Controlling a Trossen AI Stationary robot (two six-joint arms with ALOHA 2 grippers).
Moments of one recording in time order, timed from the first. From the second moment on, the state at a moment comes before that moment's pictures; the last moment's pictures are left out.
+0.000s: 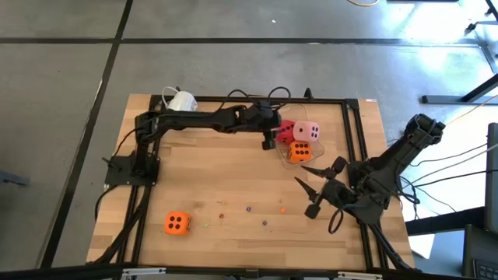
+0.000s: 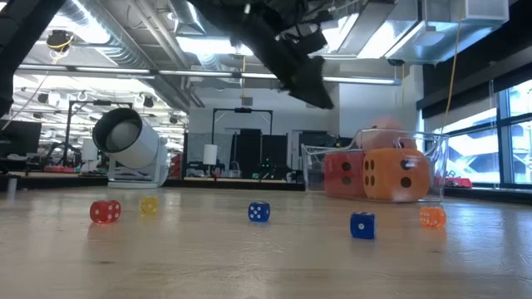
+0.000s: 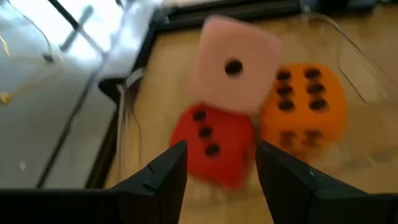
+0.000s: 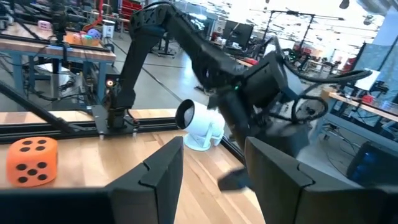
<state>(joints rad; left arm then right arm) 0.28 1.89 1.60 -0.26 -0.11 0.25 0.85 1.26 0.96 0.10 1.37 -0.01</state>
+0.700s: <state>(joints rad) 0.03 1.38 1.60 -0.95 0.09 -0.22 0.90 1.26 0.96 0.07 1.36 0.02</state>
